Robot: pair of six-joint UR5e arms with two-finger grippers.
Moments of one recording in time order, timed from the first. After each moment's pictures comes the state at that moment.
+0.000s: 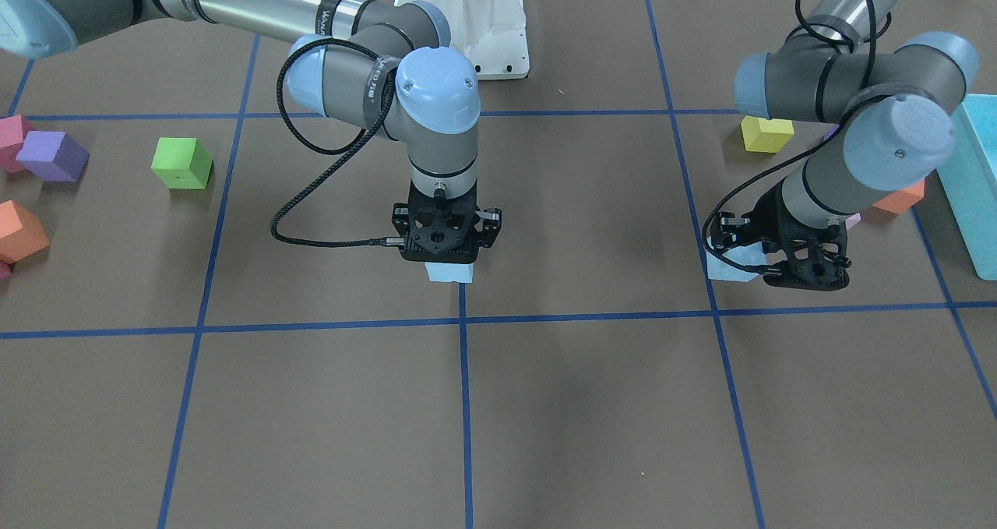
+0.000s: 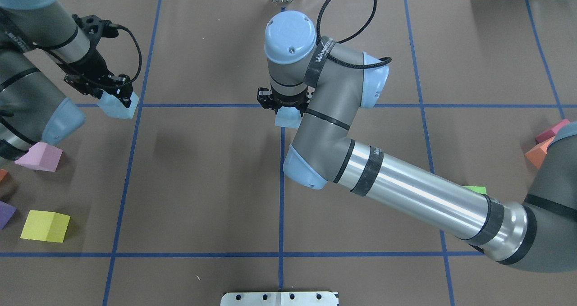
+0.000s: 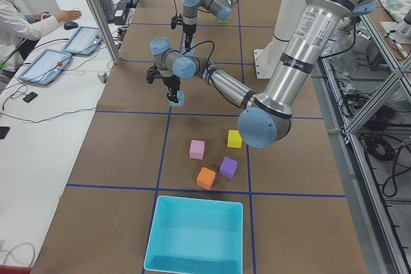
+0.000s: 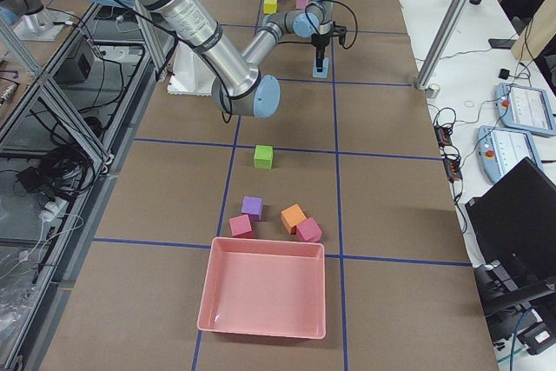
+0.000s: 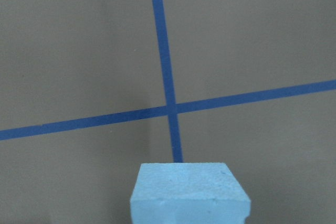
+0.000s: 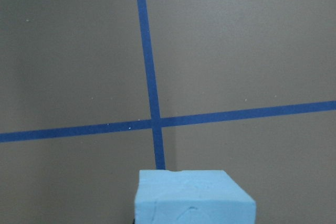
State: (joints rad) left arm -0.98 -2.05 -1.63 -1.50 -2.29 -0.68; right arm 0.58 -0.63 1.34 -1.57 1.85 1.24
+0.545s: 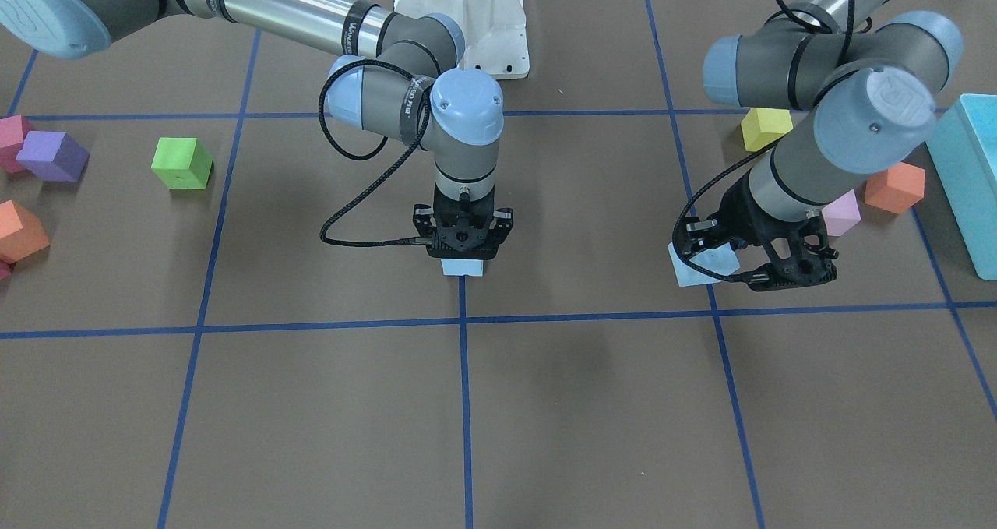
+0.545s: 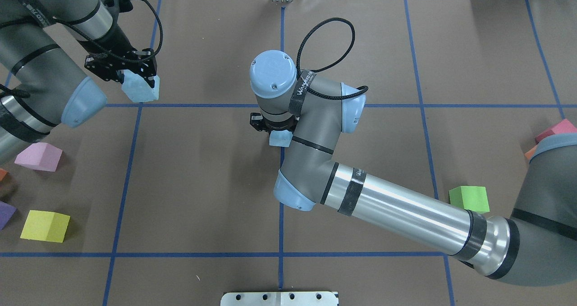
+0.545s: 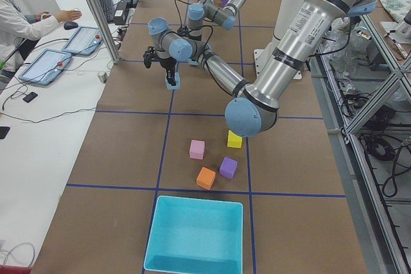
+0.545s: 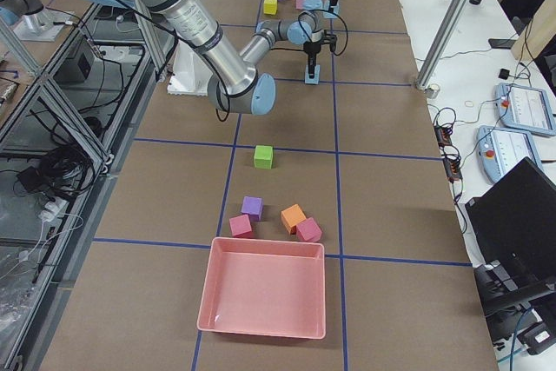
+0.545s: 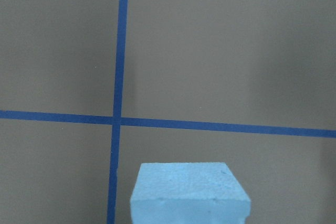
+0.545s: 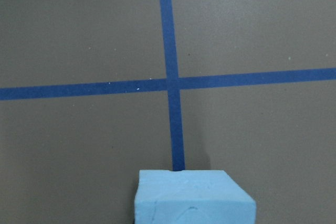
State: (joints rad) left arm -0.98 -2.14 -1.64 -1.48 -2.29 -0.89; right arm 0.53 -0.62 1.28 -1.54 1.83 1.24
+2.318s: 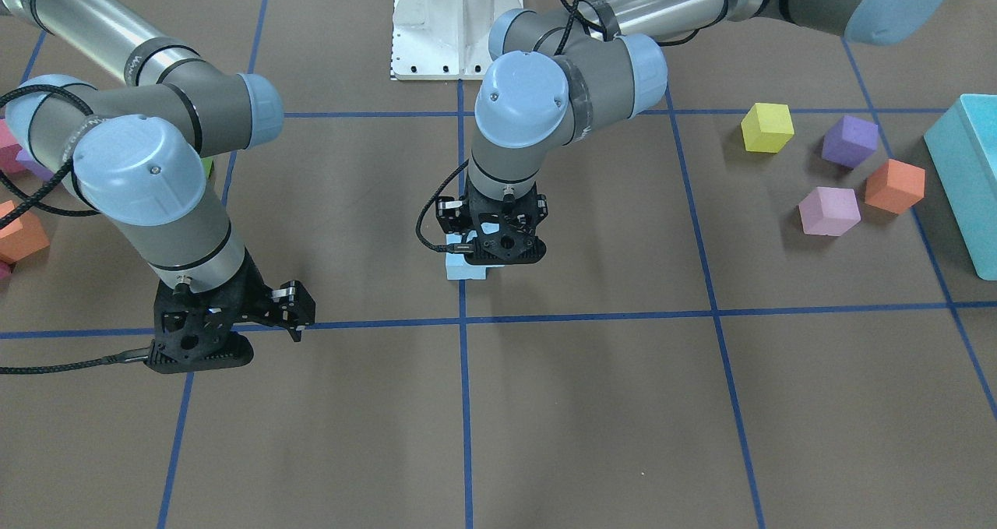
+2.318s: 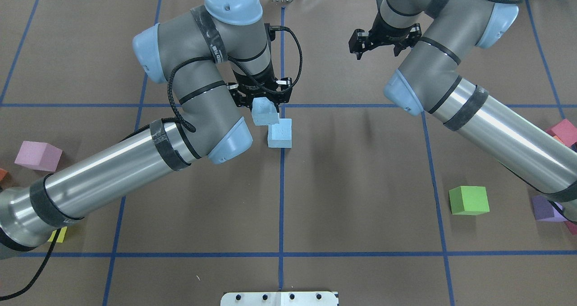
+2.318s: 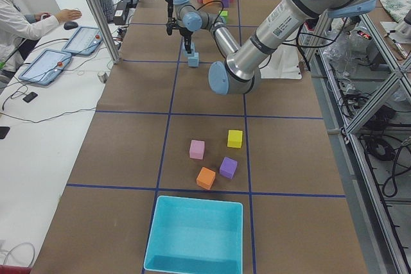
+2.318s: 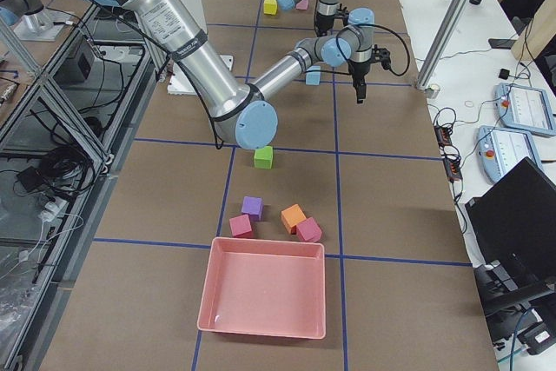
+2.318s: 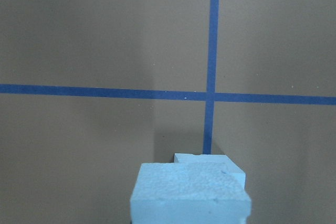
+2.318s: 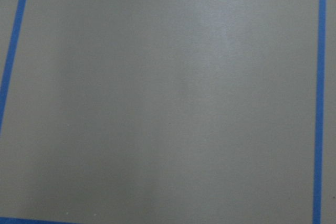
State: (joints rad) left arm -0.66 -2.53 -1.36 -1.59 -2.11 -1.15; right arm 0.92 -0.87 1.46 -1.52 2.01 0.80
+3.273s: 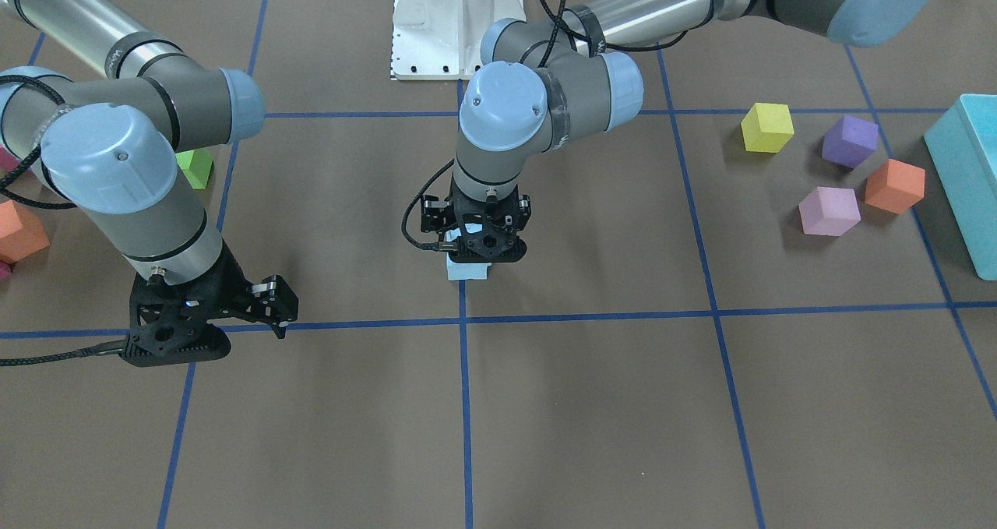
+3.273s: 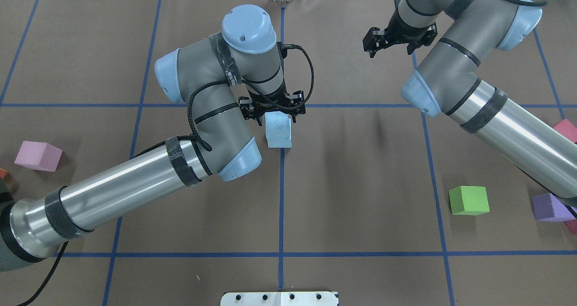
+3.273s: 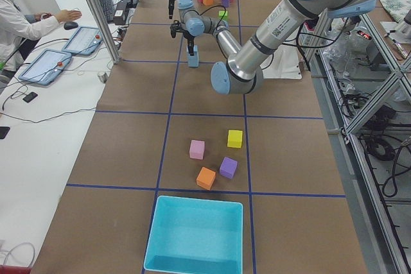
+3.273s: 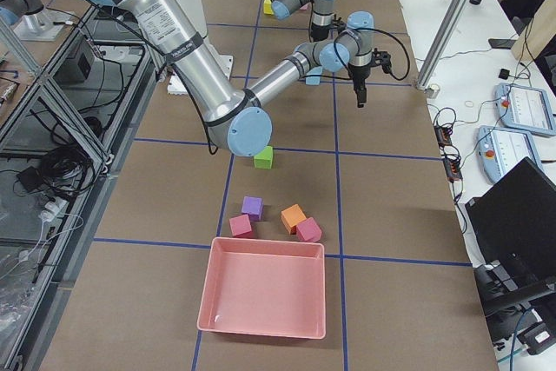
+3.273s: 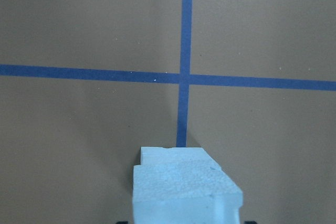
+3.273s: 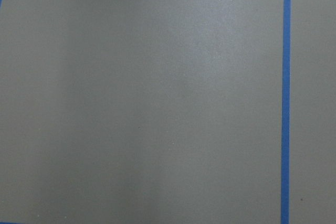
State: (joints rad) left arm -0.63 -2.53 -1.33 -1.67 -2.08 -1.19; right arm 0.93 -0.90 1.50 -1.51 2.01 0.80
